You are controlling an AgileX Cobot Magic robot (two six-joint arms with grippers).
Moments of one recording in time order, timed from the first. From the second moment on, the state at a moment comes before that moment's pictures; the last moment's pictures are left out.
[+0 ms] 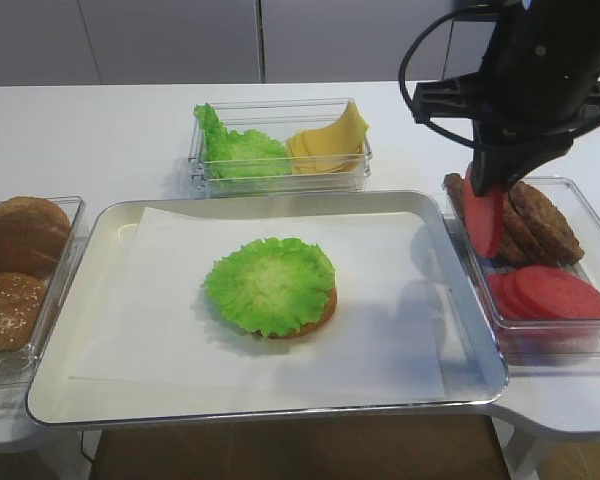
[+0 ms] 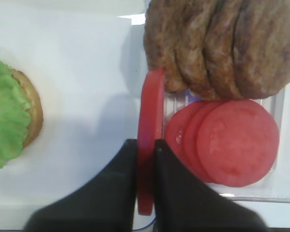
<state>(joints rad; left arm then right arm) -0.10 -0.02 -0.49 0.04 1.19 0.06 0.43 1.56 -1.37 0.00 1.23 0.41</state>
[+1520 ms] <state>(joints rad) -0.10 -0.02 -0.49 0.04 1.19 0.06 0.59 1.63 -1.51 0.02 1.10 0.27</state>
